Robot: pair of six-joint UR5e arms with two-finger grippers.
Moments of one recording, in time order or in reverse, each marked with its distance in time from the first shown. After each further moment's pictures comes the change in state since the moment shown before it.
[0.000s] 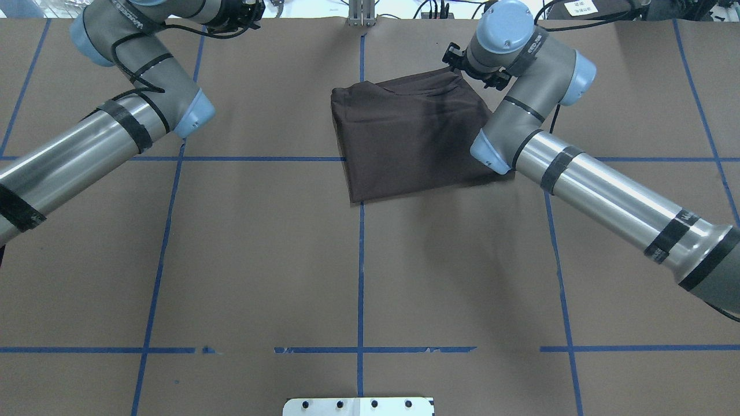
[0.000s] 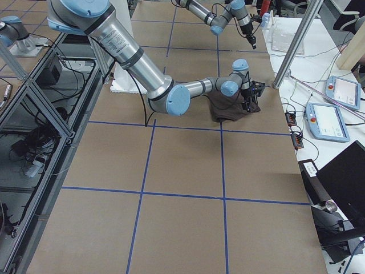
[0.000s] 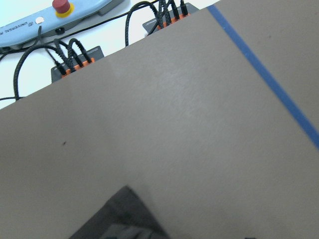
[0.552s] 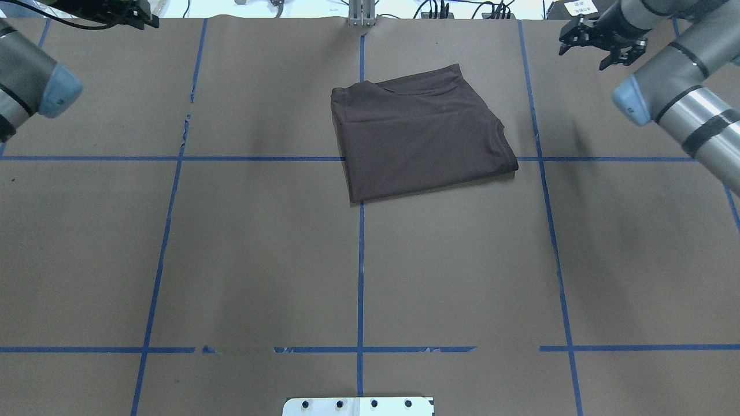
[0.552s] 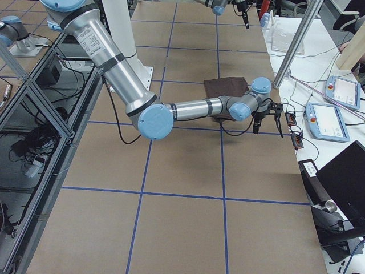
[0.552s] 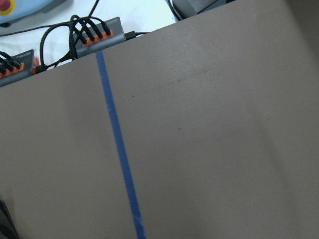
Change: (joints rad) left arm -0.221 0.286 -0.218 0.022 -0.345 0.440; right arm 0.308 -0.260 0.164 -0.028 0.459 -0.437
